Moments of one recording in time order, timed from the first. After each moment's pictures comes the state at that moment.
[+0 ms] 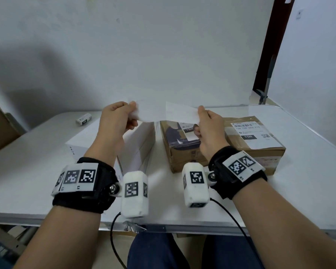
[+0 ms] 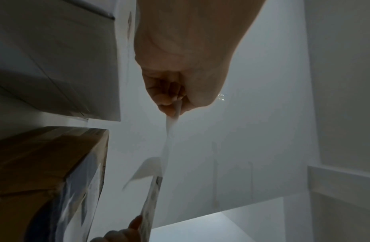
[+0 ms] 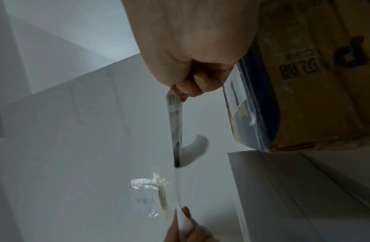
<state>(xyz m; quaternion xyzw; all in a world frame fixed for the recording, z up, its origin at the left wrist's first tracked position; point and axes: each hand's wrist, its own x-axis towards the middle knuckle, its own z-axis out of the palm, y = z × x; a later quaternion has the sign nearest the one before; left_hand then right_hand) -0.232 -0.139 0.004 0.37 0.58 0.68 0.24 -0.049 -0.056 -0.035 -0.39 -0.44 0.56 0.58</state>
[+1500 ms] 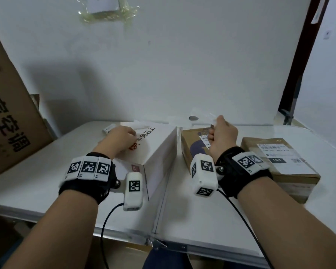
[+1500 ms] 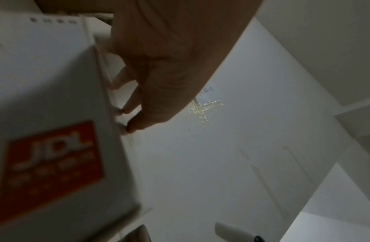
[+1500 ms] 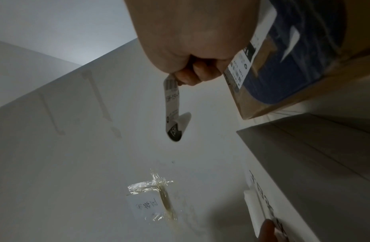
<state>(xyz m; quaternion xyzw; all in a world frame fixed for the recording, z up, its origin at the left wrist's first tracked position) -0.317 -0.147 0.003 0.46 0.86 0.22 0.06 -0.090 -0.037 -0.009 -0.40 -0.30 0.62 0.60</state>
